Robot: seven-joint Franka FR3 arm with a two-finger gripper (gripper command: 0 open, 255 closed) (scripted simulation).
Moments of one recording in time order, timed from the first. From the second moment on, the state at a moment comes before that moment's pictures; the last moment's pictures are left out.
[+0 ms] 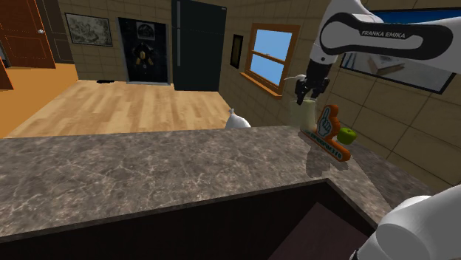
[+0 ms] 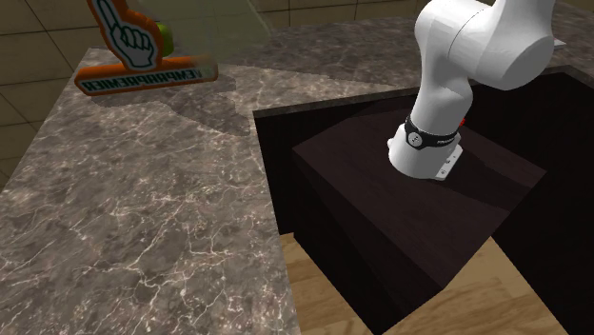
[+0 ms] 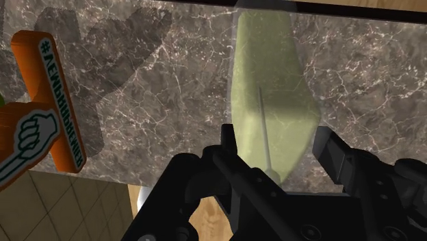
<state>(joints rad) -0.24 -0.38 -0.02 -1.95 -0.13 1.70 0.11</state>
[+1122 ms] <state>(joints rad) -0.28 -0.35 -0.10 -1.77 -0.14 1.56 -0.03</state>
